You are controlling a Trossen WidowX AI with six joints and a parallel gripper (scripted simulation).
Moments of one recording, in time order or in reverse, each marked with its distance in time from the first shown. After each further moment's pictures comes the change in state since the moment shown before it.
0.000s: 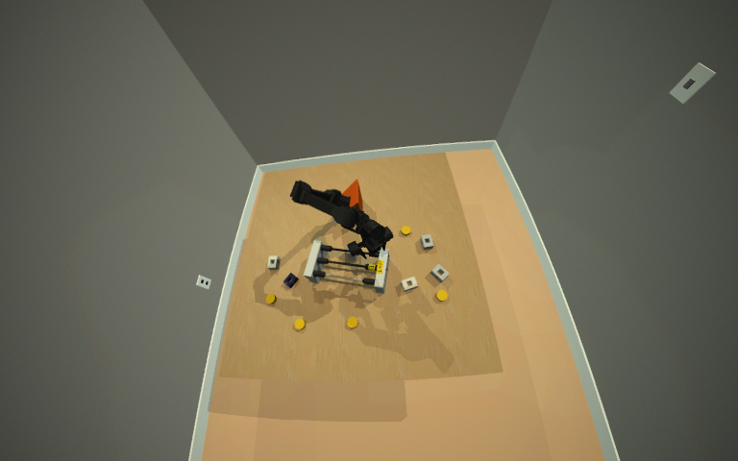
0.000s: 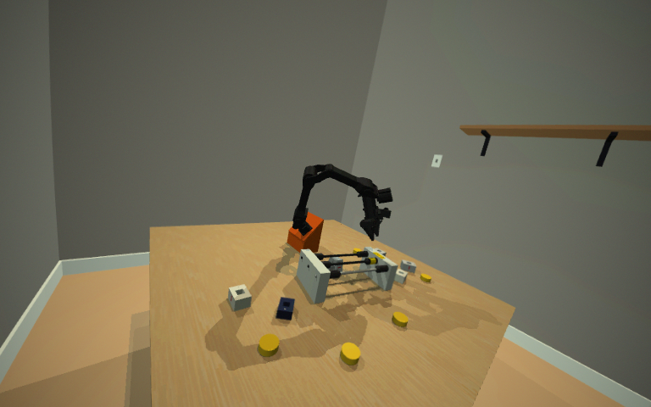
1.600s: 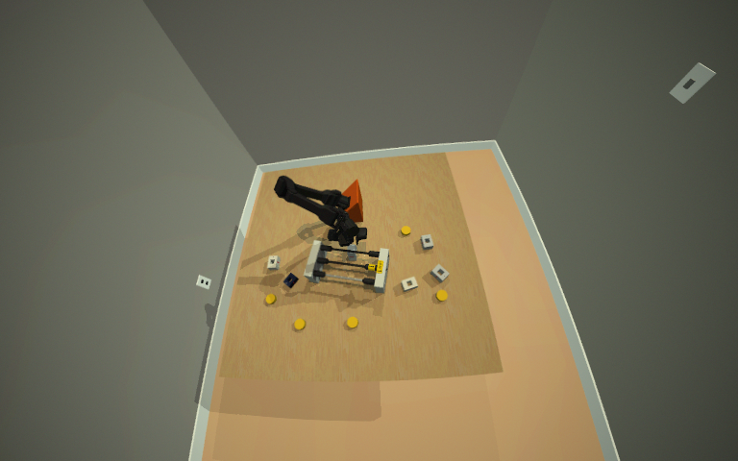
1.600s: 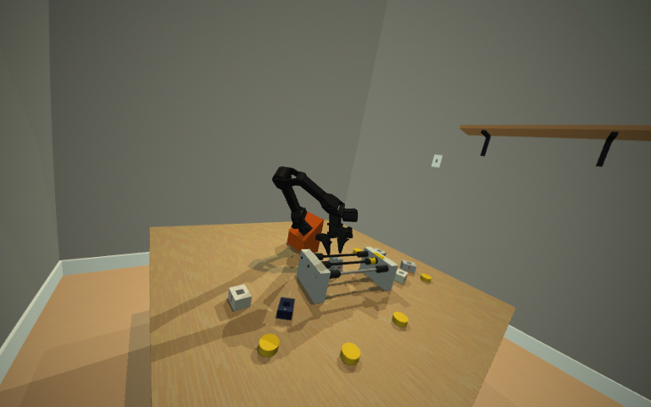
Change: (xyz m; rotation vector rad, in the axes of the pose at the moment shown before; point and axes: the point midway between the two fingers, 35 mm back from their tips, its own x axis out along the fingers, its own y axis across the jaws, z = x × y) arm 0.047 -0.077 -0.177 0.407 0.134 -0.143
